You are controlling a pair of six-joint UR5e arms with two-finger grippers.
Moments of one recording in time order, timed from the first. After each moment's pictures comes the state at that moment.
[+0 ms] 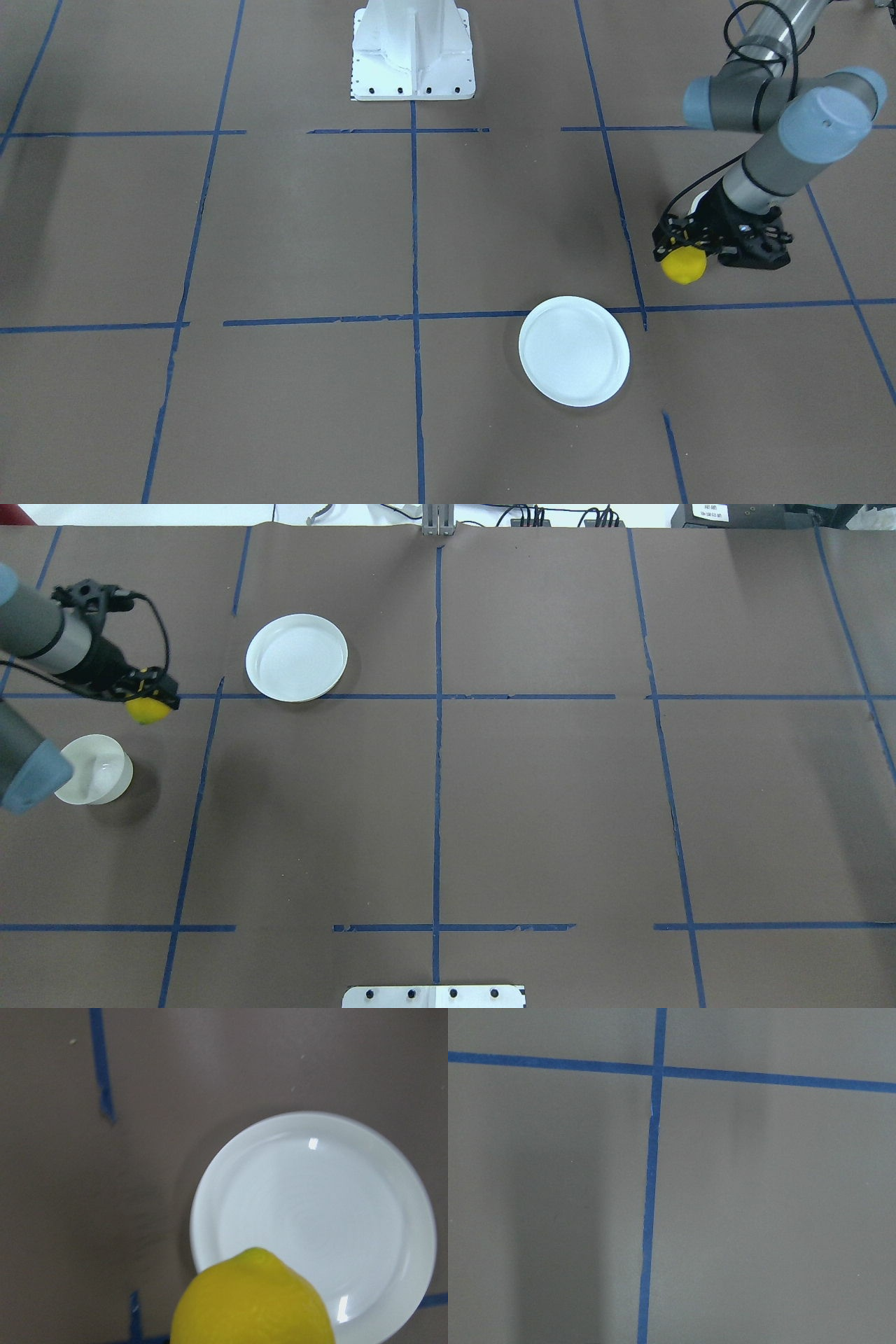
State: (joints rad) left arm -0.97 -1.71 -1.74 -1.92 -2.20 -0.83; right arm 1.54 -1.71 1.75 -1.64 2.28 -0.05
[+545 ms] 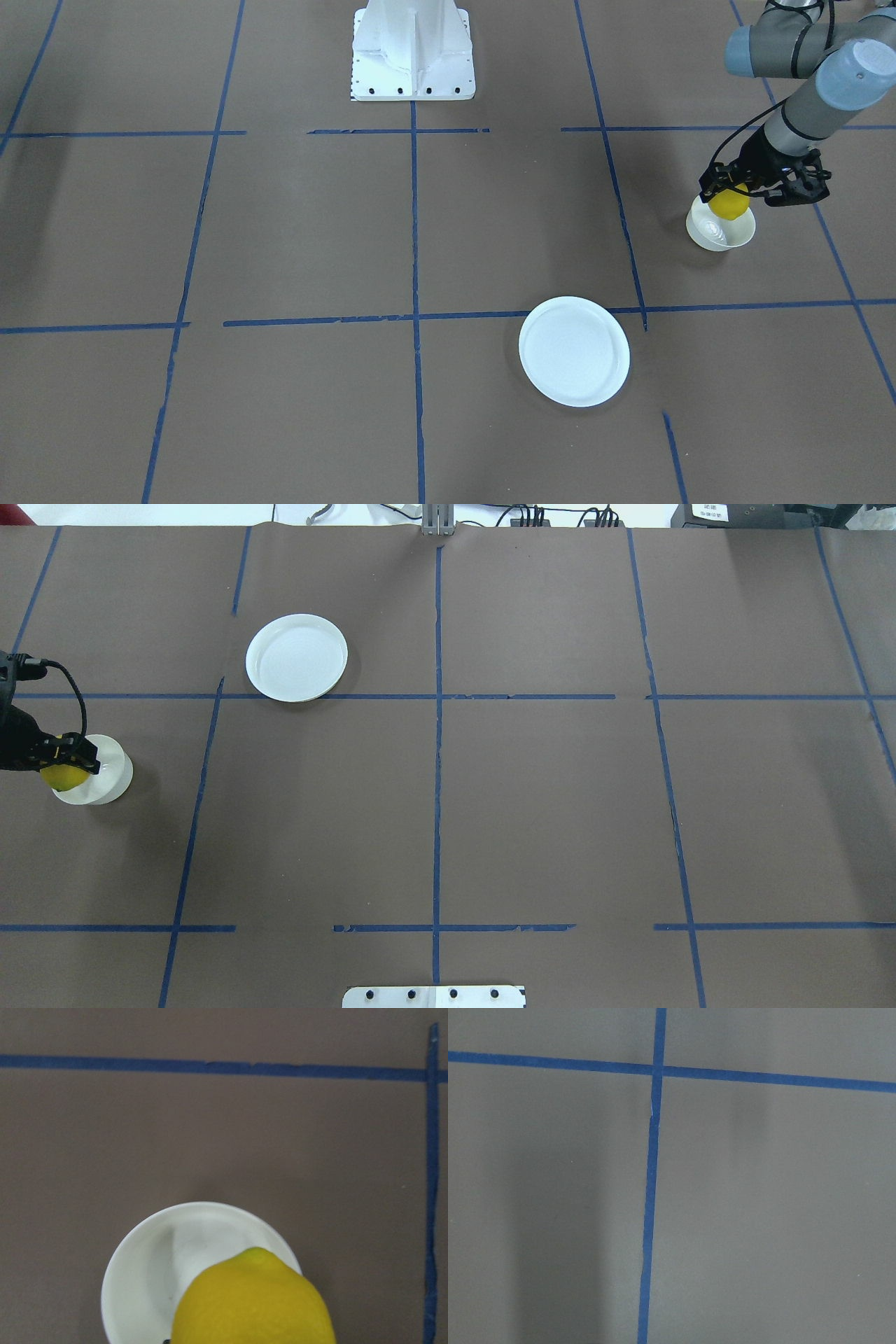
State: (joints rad) left arm -0.91 -1.53 -1.80 -1.92 -2.20 -0.91; right arm 1.54 -1.71 1.75 -1.64 2.28 -0.05
